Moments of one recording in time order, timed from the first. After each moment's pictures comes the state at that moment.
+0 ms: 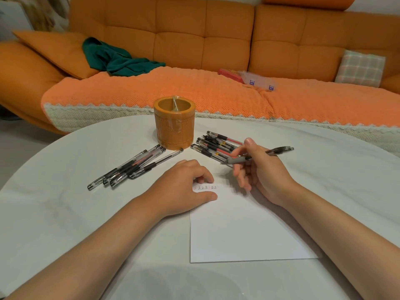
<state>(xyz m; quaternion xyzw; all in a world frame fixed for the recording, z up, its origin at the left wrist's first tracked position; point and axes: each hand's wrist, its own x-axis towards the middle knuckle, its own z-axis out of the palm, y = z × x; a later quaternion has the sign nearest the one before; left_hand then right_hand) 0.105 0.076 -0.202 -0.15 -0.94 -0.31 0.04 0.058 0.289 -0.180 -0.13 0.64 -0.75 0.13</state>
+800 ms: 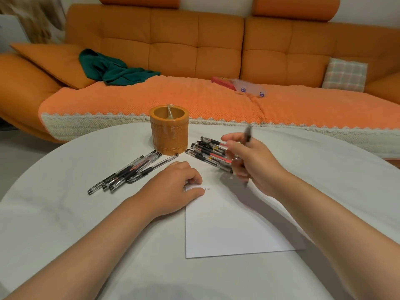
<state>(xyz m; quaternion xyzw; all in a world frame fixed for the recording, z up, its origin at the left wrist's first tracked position) 0.107 0.068 -0.197 -0.17 -0.95 -0.26 0.05 0.070 0.285 -0.141 -0.12 0.72 -0.68 0.09</state>
